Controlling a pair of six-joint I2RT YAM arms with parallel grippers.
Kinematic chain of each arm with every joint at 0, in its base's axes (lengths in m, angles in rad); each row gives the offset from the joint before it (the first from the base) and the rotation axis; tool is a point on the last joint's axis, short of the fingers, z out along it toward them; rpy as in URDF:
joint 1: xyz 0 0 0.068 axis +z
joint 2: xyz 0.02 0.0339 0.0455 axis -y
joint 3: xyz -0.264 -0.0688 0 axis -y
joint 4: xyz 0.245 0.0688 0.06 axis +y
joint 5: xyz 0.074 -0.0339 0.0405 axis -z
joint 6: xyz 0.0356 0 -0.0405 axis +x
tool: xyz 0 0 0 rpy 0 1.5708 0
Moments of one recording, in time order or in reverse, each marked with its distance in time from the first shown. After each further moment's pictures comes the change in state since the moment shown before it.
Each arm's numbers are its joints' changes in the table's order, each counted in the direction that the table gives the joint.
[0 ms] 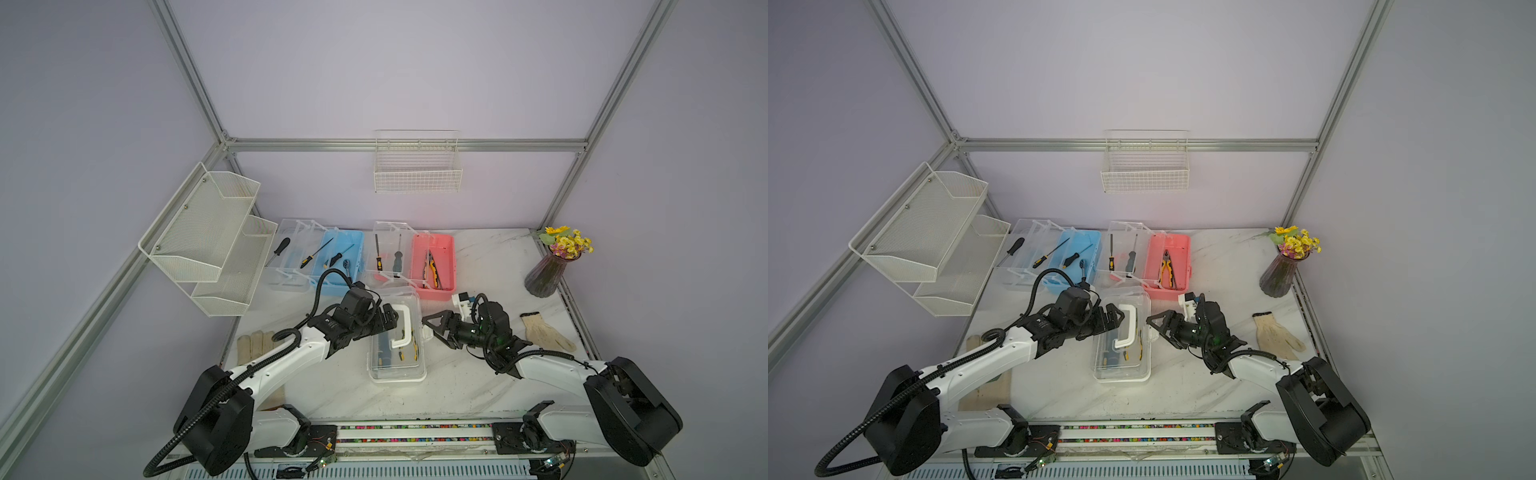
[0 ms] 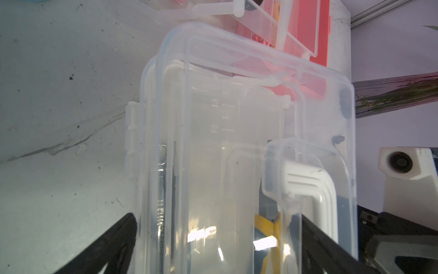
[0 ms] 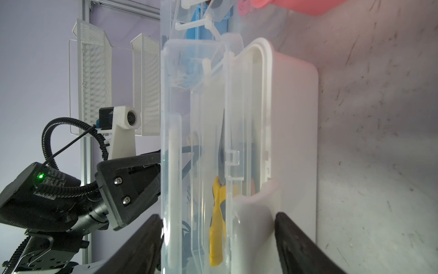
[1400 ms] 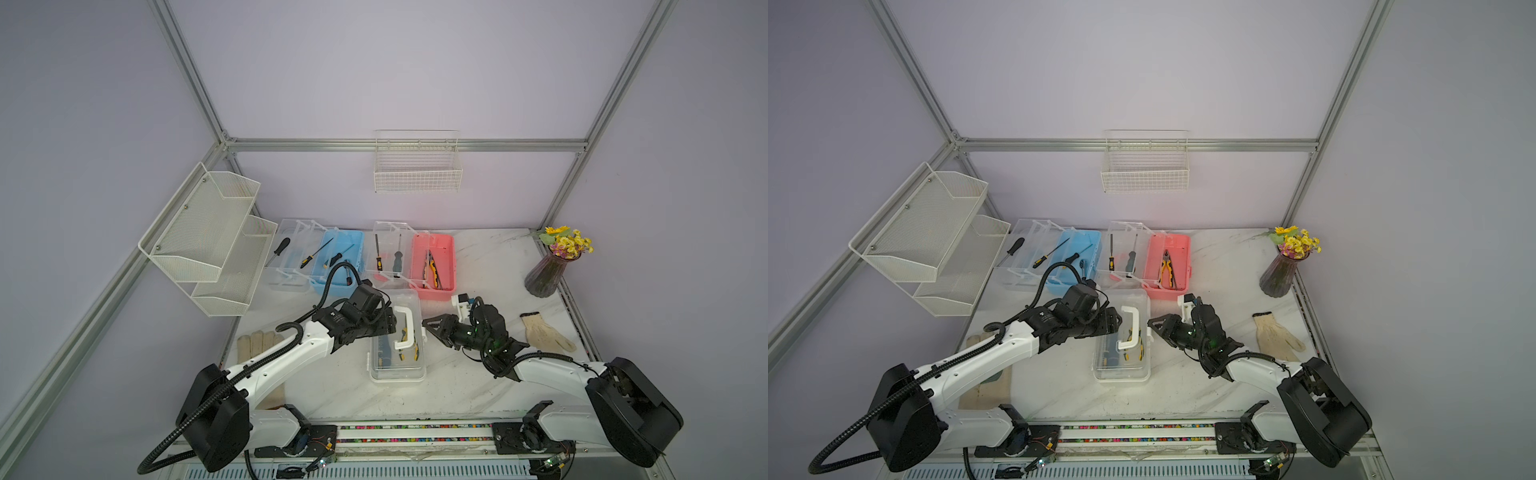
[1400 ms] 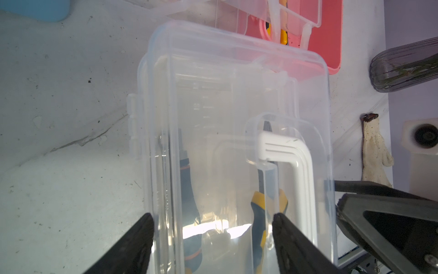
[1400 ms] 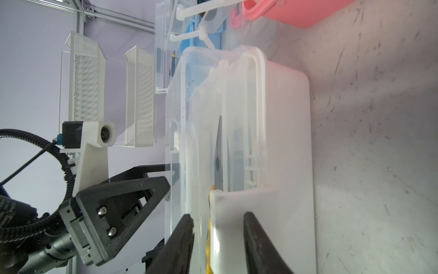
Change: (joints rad) left arm -0.073 -0.016 0.128 0.211 -0.087 0.068; right arm 0.066 0.005 0.000 0.002 0.138 0.020
